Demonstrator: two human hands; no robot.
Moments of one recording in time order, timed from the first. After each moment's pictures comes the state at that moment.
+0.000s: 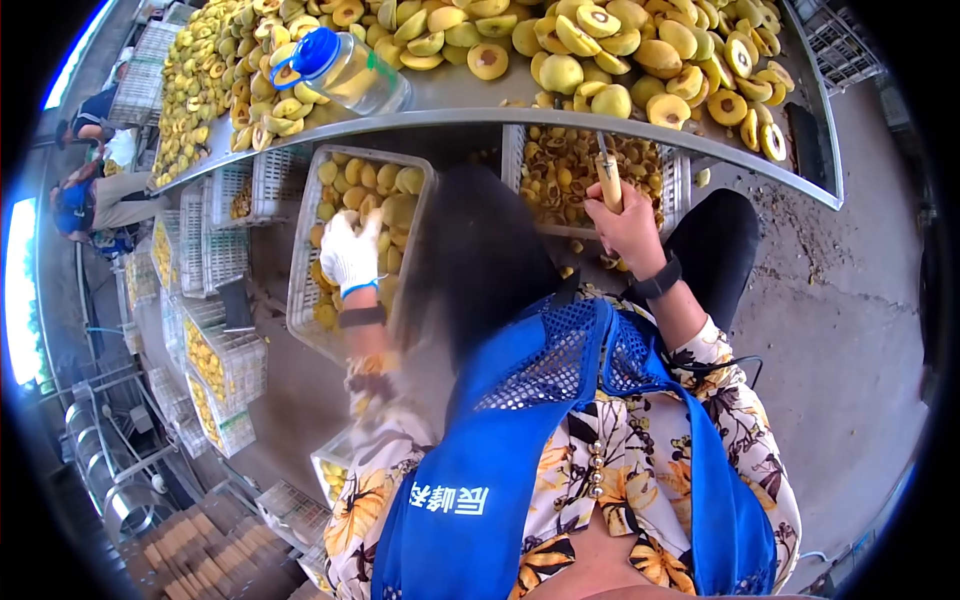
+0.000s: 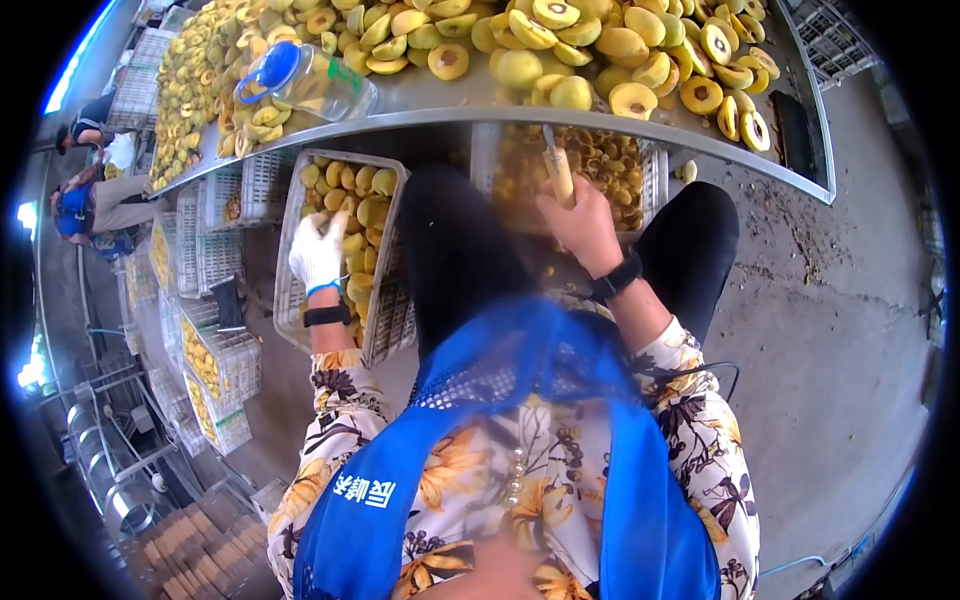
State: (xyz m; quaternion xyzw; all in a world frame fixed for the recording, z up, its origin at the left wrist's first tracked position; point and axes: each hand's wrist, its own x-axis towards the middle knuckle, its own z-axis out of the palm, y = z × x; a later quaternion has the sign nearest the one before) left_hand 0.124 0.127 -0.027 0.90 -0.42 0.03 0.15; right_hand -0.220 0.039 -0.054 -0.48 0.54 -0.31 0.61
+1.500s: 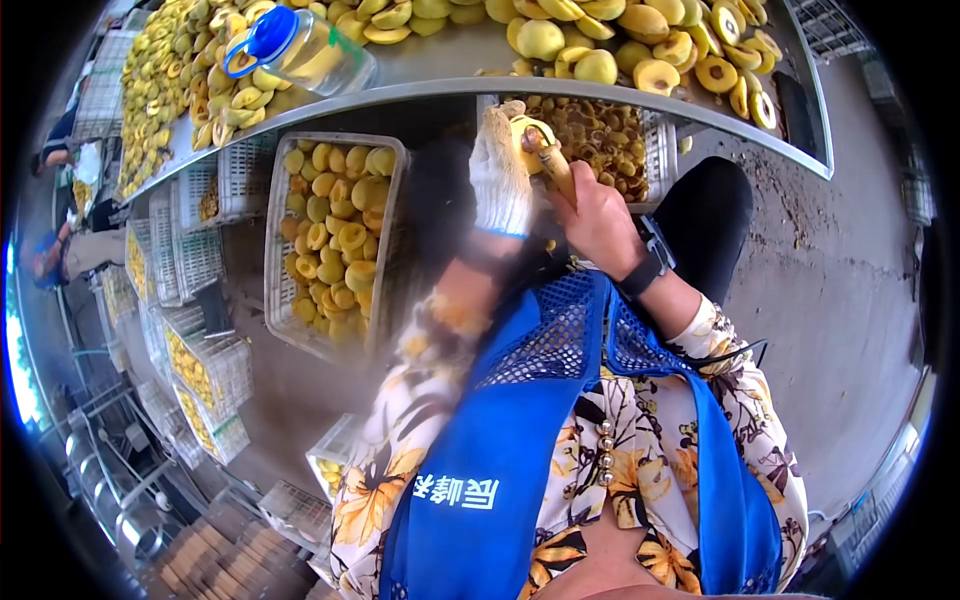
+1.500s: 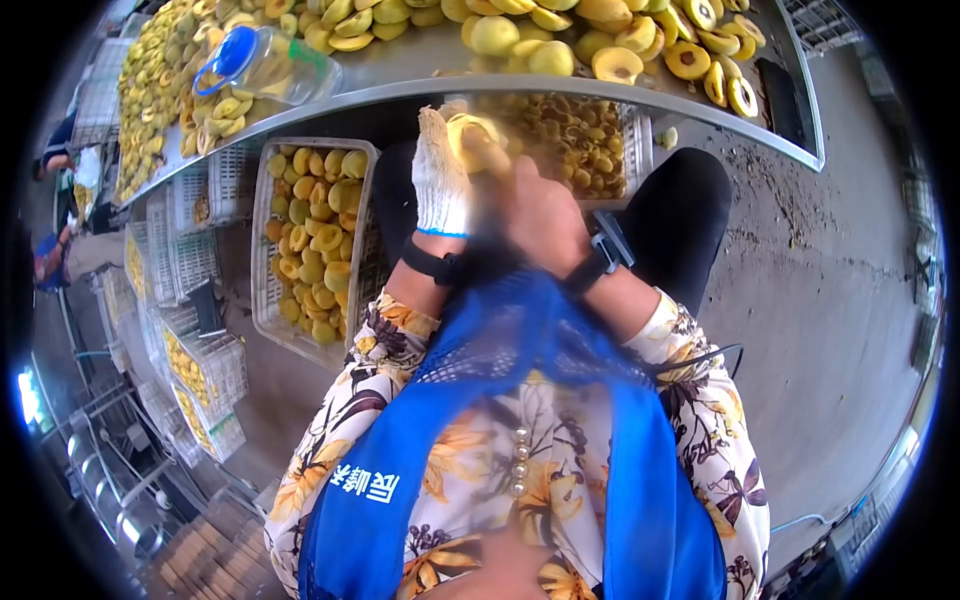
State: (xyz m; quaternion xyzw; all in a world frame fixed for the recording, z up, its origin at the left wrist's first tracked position) left_hand -0.066 0.042 -0.069 0.35 -0.17 -0.61 0.69; right_hand -0.200 0.067 -0.027 -0.77 0.52 -0.19 0.30
